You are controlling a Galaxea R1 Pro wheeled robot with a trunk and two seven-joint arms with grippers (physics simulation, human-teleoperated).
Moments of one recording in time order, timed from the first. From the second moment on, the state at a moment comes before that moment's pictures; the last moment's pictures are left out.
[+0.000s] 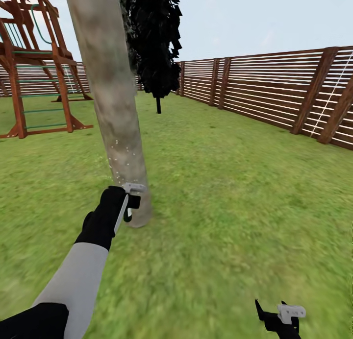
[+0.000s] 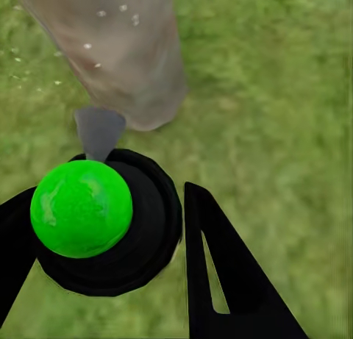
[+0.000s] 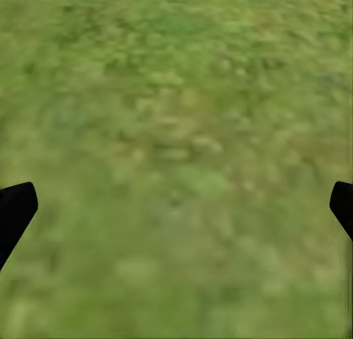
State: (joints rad) left arm -0.89 -0.13 0.01 -1.05 -0.23 1.01 -0.03; right arm -0.38 -0.11 -0.84 -0.24 0.59 -0.65 0.27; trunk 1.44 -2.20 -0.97
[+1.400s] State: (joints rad) left arm -0.90 -0.13 0.06 -1.09 -0.24 1.01 -0.02; right arm -0.38 -0.11 -0.84 -0.24 0.59 -0.65 0.27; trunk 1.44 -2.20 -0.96
